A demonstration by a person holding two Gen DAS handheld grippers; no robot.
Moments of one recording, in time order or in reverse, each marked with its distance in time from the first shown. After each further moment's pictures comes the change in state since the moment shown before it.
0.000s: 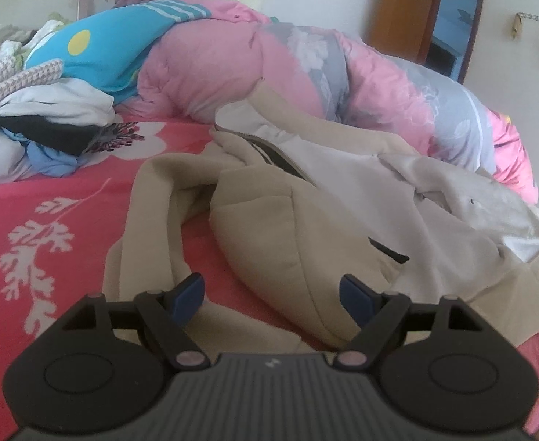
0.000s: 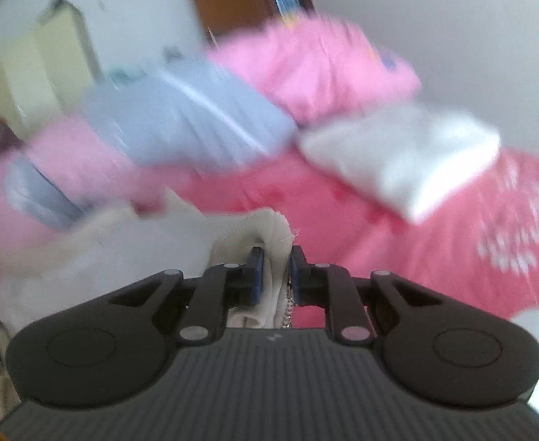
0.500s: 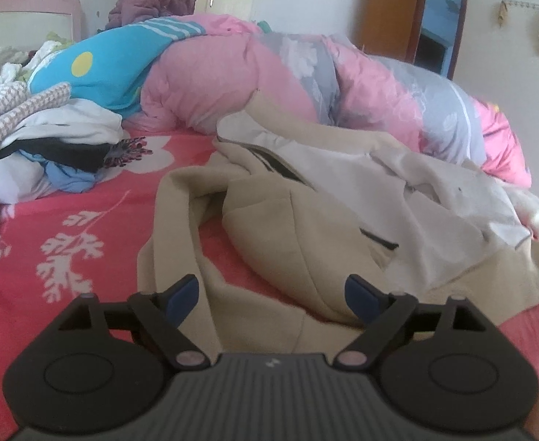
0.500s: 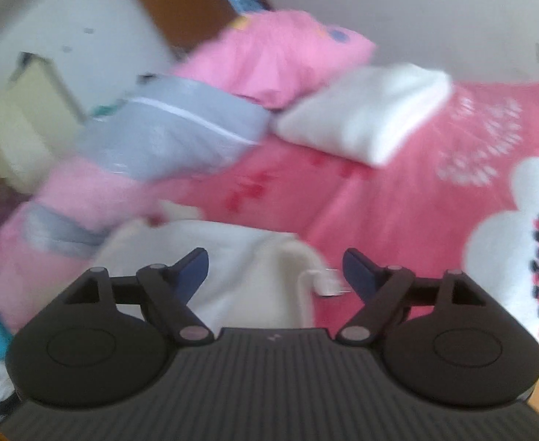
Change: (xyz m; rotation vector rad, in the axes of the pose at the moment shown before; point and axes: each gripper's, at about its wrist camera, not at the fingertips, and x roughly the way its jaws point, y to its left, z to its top) left arm -0.042 0.002 -0.003 0.066 0.002 0.012; right arm -0.080 -0.005 -0.027 0.199 -0.076 0.130
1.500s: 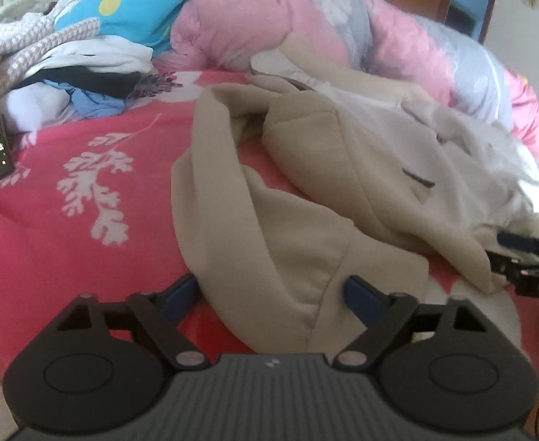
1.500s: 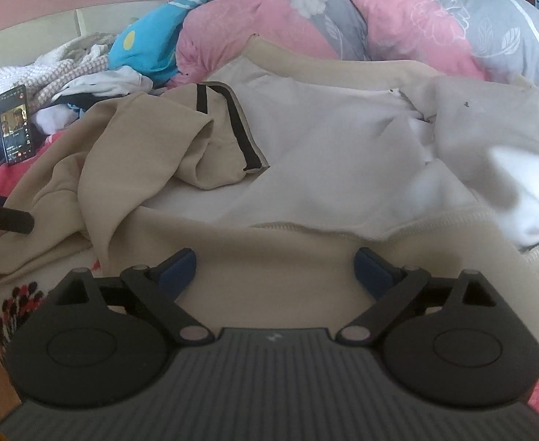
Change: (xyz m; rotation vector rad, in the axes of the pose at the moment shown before) left arm 0.013 0.028 -0.040 -0.057 0.132 0.048; right arm 0.050 0.148 -0.227 -0.789 0.269 0.447
